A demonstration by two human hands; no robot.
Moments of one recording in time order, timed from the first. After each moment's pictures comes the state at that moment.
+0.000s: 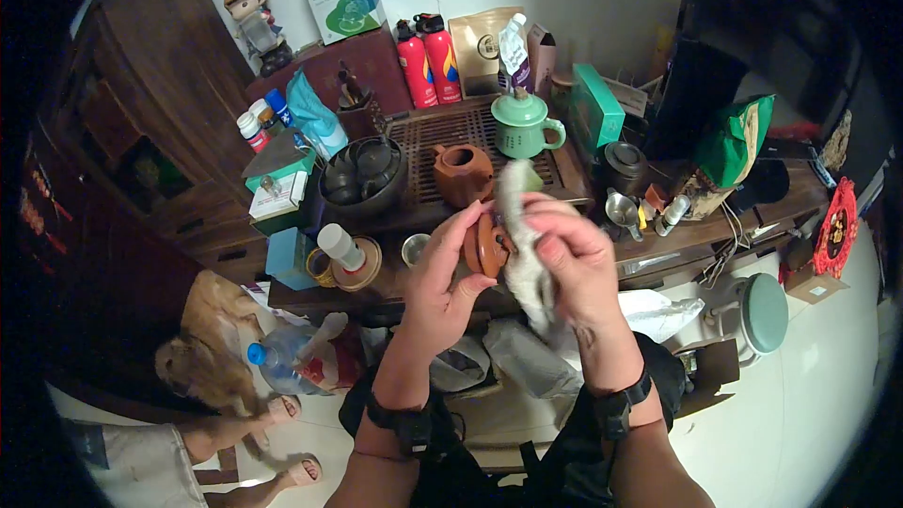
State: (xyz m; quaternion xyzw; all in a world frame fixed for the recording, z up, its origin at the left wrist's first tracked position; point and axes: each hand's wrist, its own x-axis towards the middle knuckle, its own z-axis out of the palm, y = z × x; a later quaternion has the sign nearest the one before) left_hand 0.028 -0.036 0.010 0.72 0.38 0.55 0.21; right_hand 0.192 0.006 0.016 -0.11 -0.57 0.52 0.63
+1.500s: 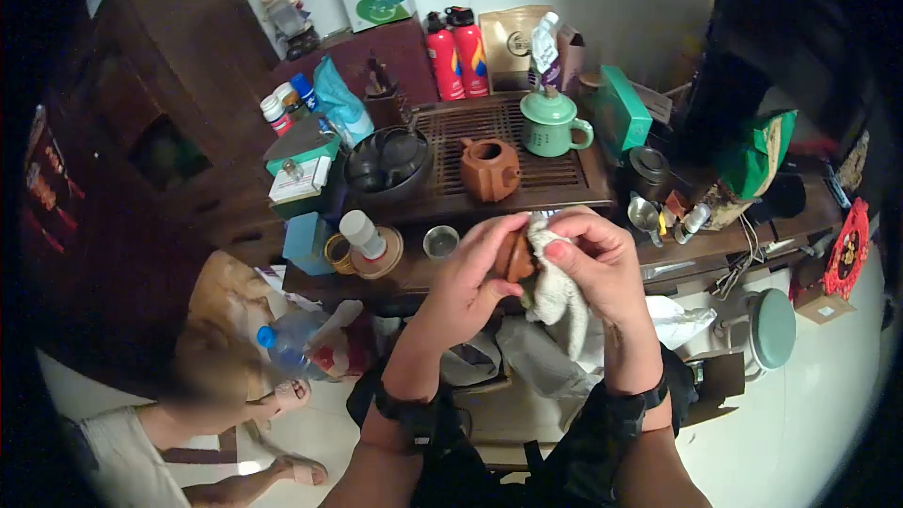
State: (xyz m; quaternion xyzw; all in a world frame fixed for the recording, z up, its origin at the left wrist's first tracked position) left_hand 0.025 -0.045 0.029 0.76 0.40 0.47 0.20; right_hand 0.200 0.006 0.016 -0.20 -0.58 0.59 0.53
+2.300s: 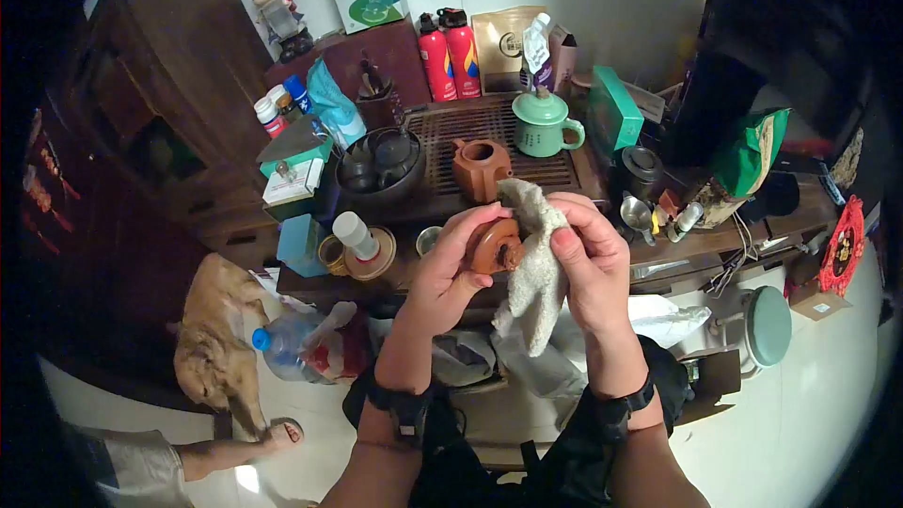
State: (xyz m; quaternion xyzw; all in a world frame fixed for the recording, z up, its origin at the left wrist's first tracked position) left_hand 0.010 -0.029 0.009 0.72 0.27 0.55 0.33; right_hand 0.187 -0.005 0.023 -0.15 -0.55 0.54 0.62
